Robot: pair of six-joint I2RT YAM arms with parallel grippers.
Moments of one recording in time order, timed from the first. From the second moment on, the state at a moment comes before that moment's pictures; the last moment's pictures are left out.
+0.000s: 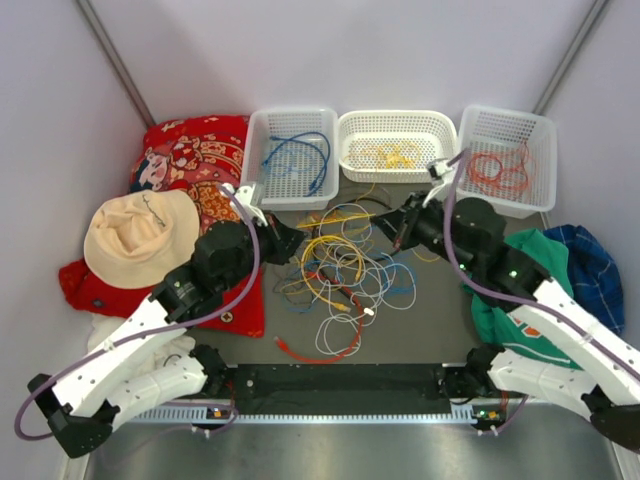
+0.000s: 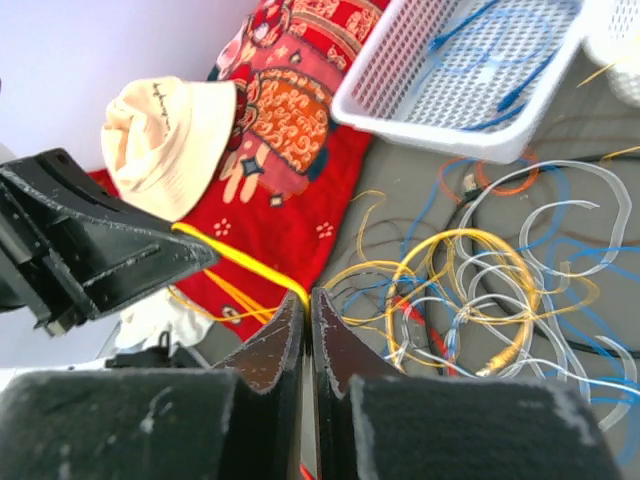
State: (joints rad) left arm -0.77 0.85 0.94 -0.31 -0.10 -0.61; right arm 0.77 0.95 1.03 -0.24 0.02 0.57
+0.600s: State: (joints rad) left arm -0.73 0.82 0.94 -0.54 -0.46 -0.60; right arm 0.74 0.77 1.21 -0.60 0.33 0.46
